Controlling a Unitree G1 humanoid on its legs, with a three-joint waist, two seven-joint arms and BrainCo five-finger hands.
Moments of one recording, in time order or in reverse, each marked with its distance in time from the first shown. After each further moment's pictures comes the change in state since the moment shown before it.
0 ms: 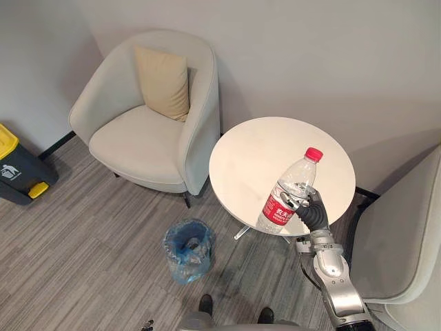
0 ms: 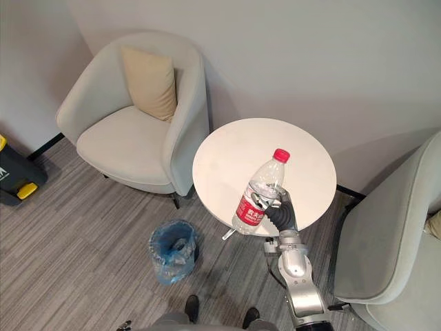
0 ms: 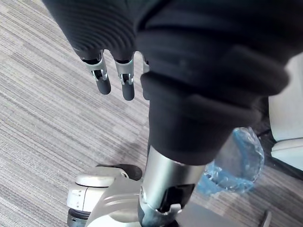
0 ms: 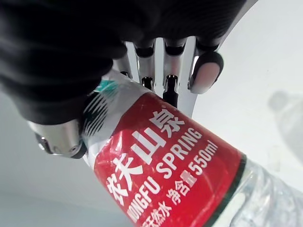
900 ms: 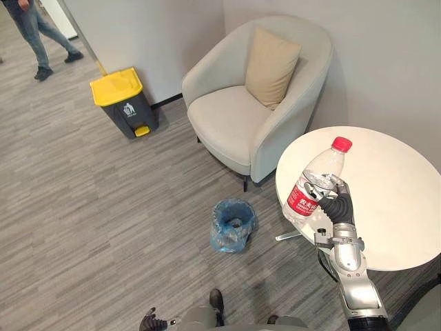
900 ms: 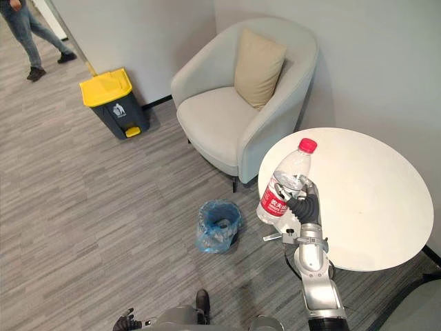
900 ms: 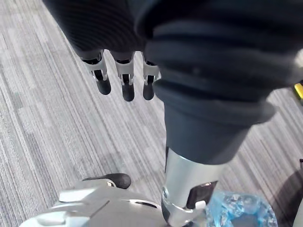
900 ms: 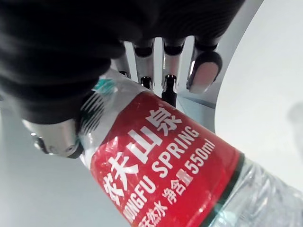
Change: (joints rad) left arm -0.068 -0.010 0.010 -0.004 -0.077 -0.006 0.026; right arm -0.044 -0.018 -0.131 0.020 -0.074 0.024 -0.072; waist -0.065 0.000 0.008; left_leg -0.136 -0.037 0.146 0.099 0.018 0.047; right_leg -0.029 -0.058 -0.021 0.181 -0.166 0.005
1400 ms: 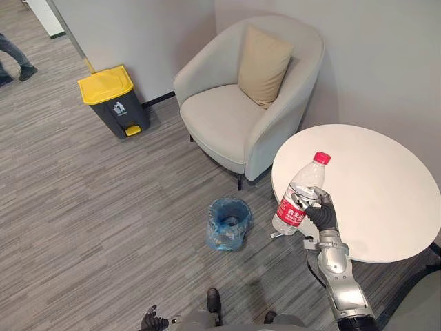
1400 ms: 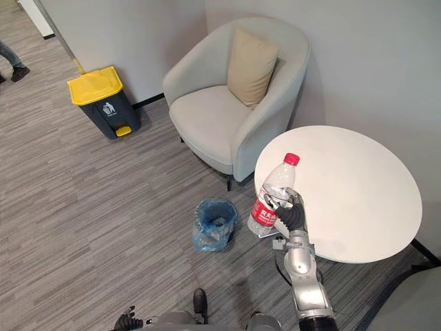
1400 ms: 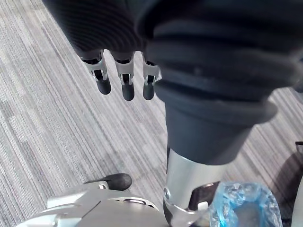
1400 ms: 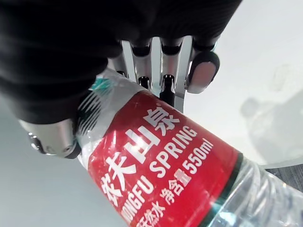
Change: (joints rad) left arm -0.001 0.007 -0.019 0.000 0.037 0.001 0.002; right arm 0.000 0.029 0.043 0.077 0.007 0.025 0.013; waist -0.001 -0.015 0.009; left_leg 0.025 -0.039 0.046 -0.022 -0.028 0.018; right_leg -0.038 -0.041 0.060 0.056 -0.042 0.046
